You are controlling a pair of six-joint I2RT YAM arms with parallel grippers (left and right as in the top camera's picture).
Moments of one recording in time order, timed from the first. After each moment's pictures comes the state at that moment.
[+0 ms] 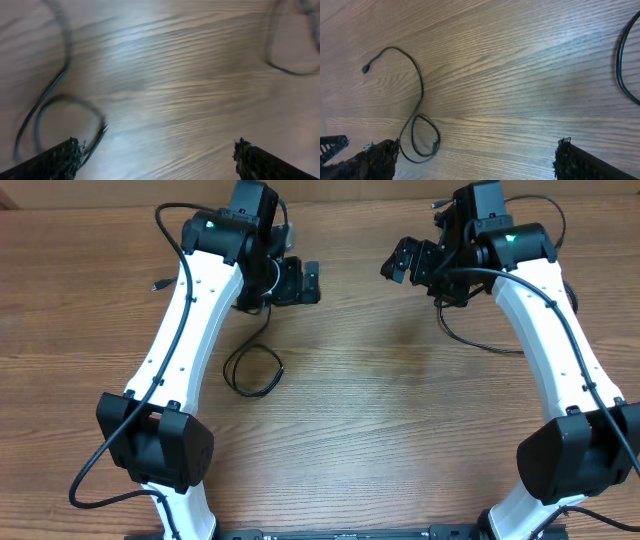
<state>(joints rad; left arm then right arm) -0.28 1.97 1.99 -1.31 0.24 -0.34 0.18 1.84 1.78 -1.06 -0.35 0.46</state>
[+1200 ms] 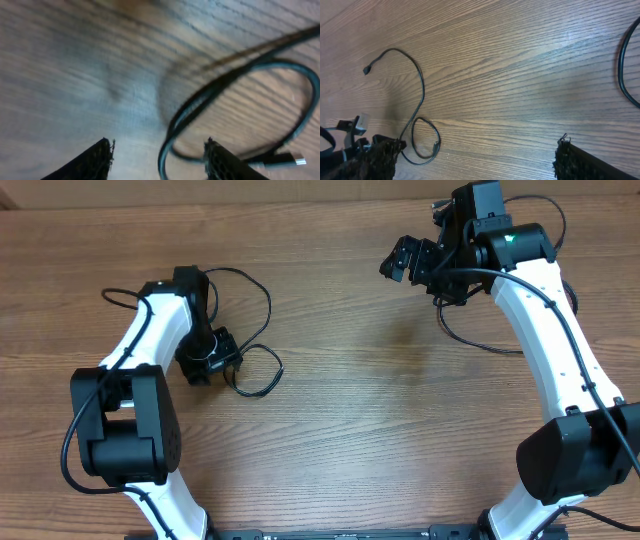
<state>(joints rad) 0.01 1.97 1.37 -1.06 0.11 -0.47 0.18 1.84 1.78 -1.04 -0.34 0.46</state>
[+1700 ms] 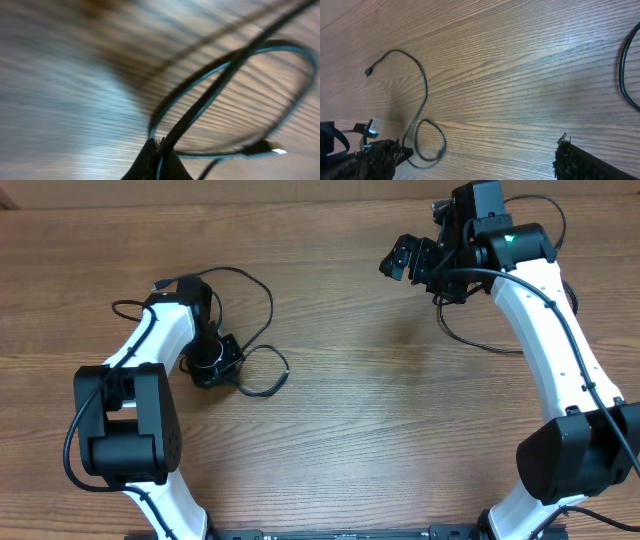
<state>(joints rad) 0.01 1.97 1.31 -1.02 0.28 -0.44 0.18 1.84 1.78 -1.02 -0.34 0.46</state>
